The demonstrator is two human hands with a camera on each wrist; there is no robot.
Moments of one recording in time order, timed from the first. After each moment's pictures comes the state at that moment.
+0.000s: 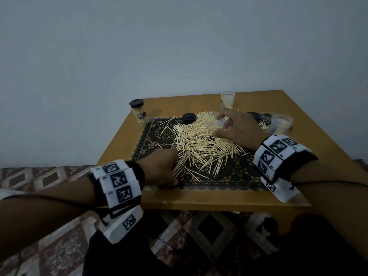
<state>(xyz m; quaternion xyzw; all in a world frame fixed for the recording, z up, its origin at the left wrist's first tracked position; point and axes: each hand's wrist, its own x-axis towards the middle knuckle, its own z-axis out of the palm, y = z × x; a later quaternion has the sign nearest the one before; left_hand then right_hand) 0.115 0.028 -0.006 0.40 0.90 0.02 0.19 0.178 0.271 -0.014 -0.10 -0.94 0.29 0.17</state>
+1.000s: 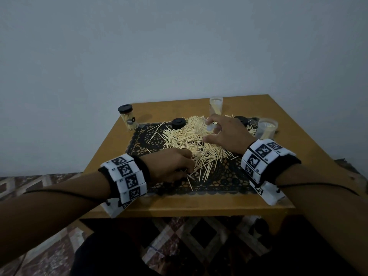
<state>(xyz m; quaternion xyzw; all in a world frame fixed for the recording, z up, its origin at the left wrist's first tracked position) 0.090 0.065 -0.018 0.70 0.71 0.00 0.06 0.181 0.272 -0.014 -0.11 -0.94 0.28 0.18</state>
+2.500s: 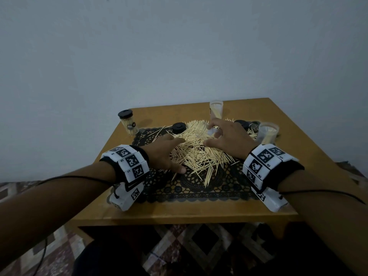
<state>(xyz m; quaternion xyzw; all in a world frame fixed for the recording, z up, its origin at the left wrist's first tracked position) 0.050 0.080 -0.011 0.48 0.87 0.00 0.13 0.179 0.275 -0.015 -0.11 -0.94 0.29 0.18</state>
